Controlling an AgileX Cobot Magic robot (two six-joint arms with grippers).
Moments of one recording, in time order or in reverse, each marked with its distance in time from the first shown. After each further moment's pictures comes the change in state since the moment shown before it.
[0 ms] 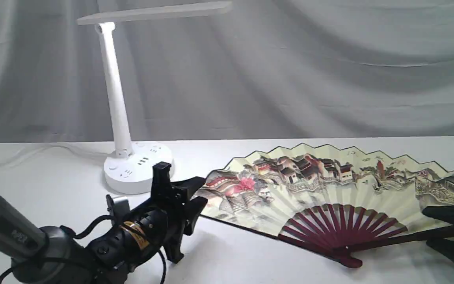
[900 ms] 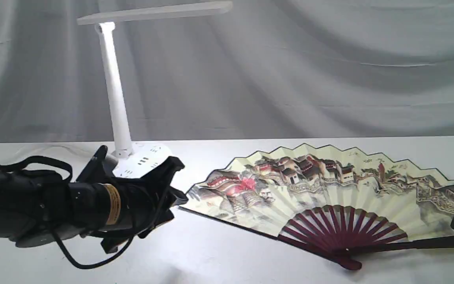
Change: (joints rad) left arm 0.045 -0.356 -0.002 0.674 0.799 -0.107; right arm 0.062 -0.445 0.002 -0.702 -0.312 0.502
